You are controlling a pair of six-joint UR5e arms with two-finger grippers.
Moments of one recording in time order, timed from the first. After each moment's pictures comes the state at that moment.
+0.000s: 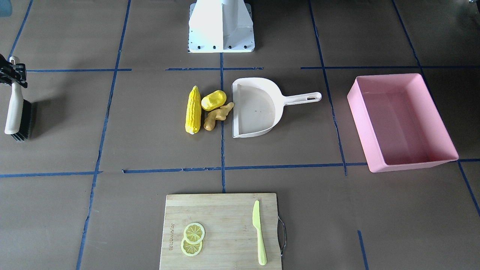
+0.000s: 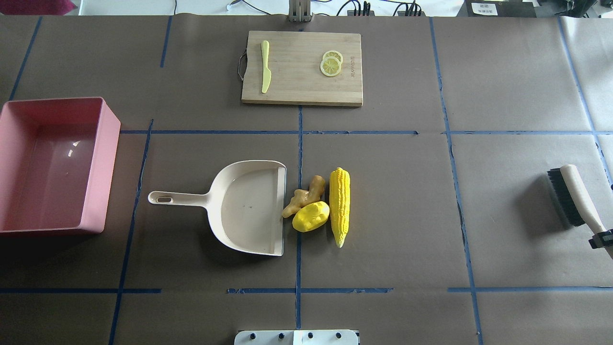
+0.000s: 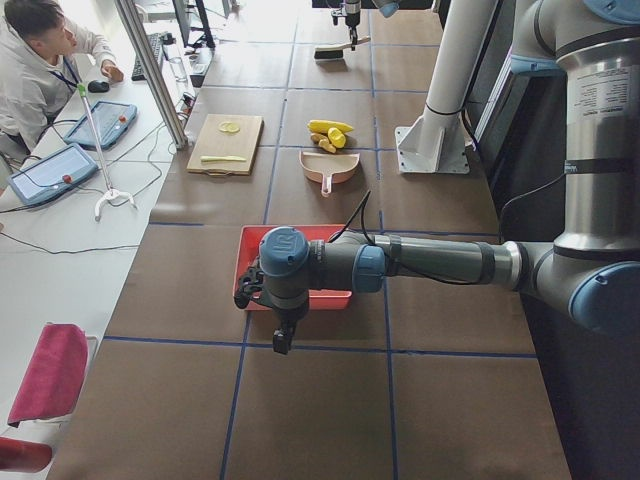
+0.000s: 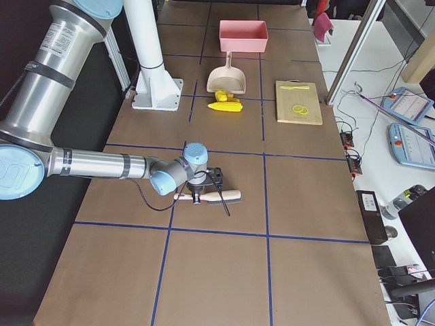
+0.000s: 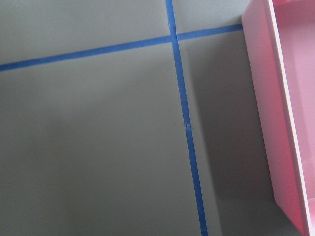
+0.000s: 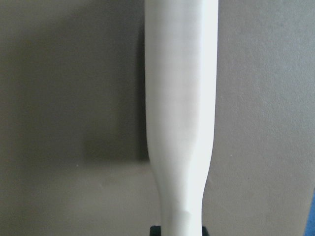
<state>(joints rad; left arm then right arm) -1.58 -1.49 -1.71 -1.61 -2.34 0.21 0.90 -2.00 1.82 -0.92 2.17 0.63</state>
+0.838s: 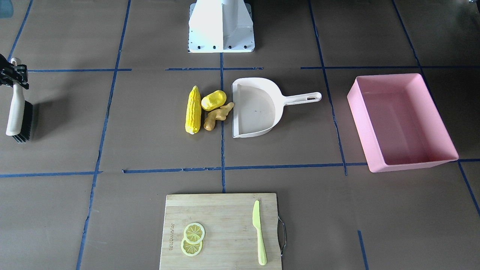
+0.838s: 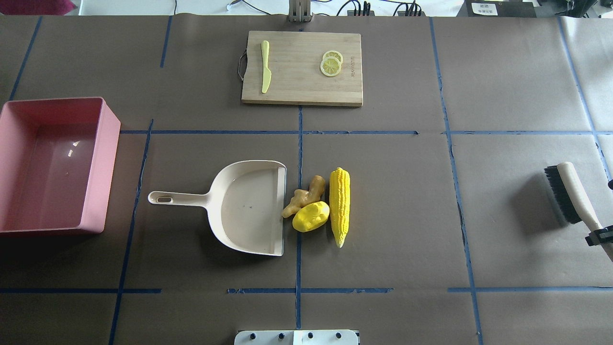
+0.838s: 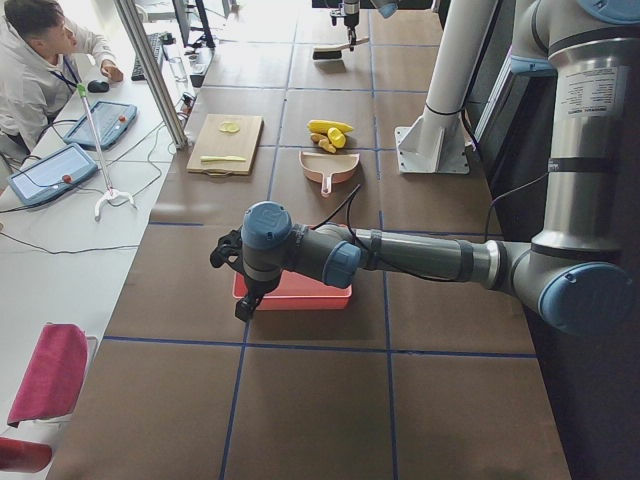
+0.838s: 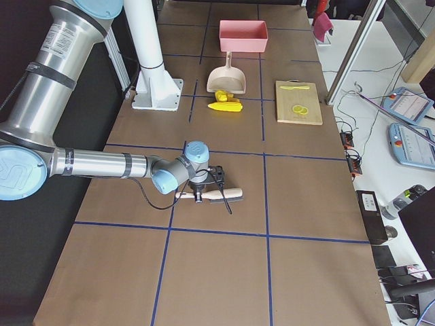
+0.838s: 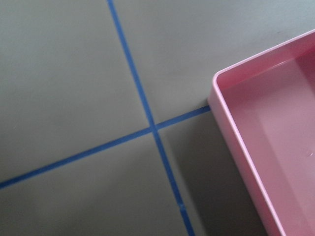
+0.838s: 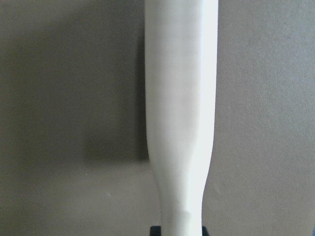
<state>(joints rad) -1.51 -1.56 -1.68 -1.91 -2.38 0.20 0.90 -1.99 1.83 -0.92 2.16 0.63</state>
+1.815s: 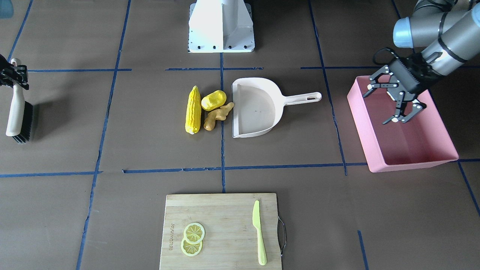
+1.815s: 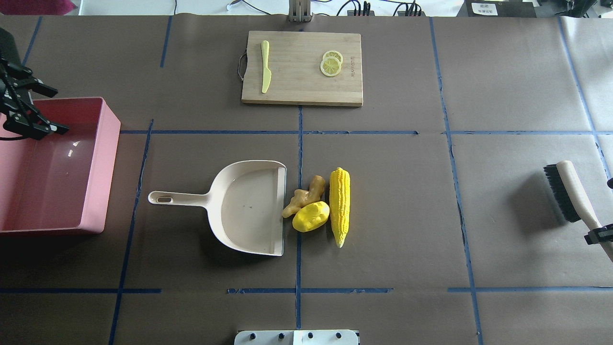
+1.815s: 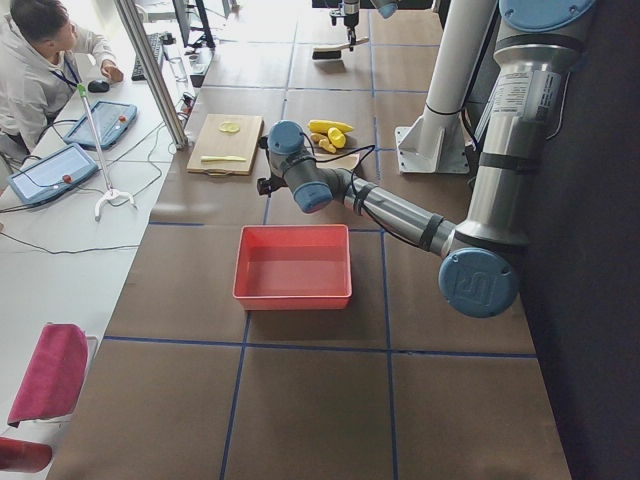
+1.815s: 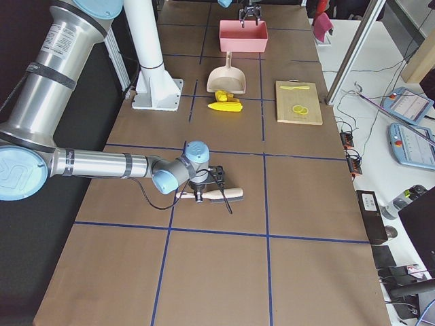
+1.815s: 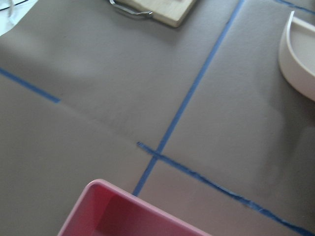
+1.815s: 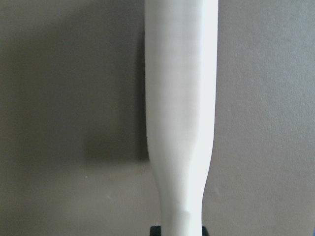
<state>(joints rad) -1.02 -1.73 -1.82 -2.15 -2.37 0.17 0.90 -1.99 1.83 -0.92 2.16 0.63</state>
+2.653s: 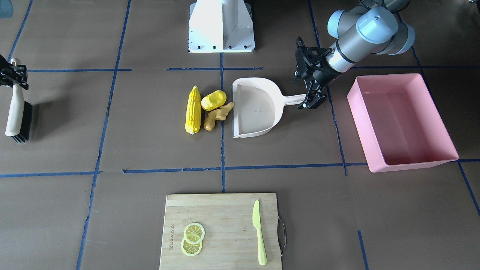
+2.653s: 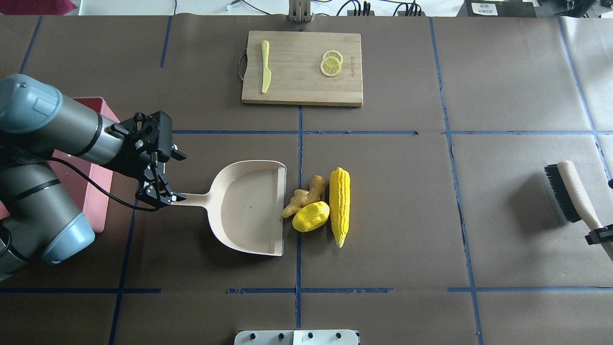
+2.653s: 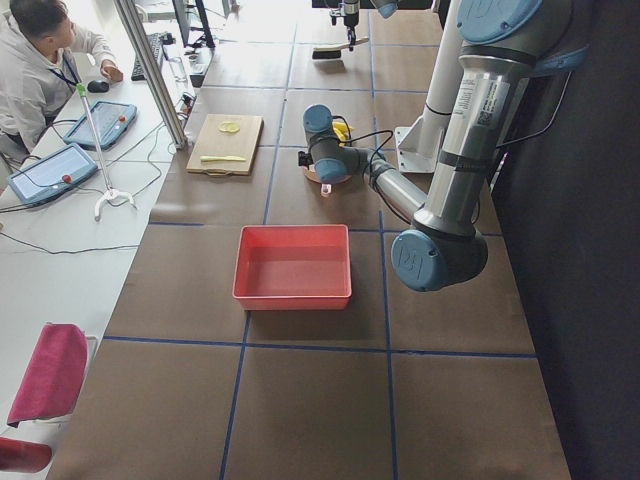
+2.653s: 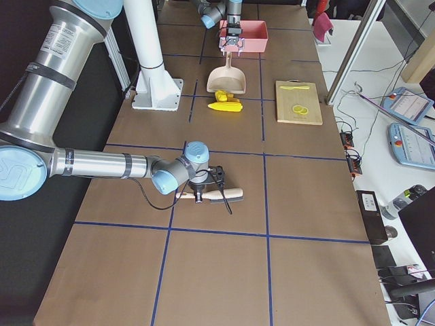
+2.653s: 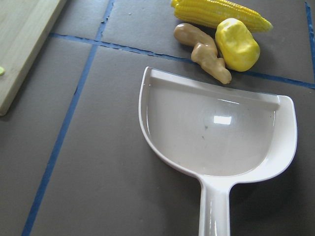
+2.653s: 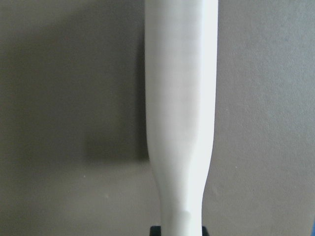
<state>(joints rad) -0.68 -1.84 -1.82 -2.15 -2.20 0.18 0.91 -2.00 1.83 -0.92 2.16 0.63</state>
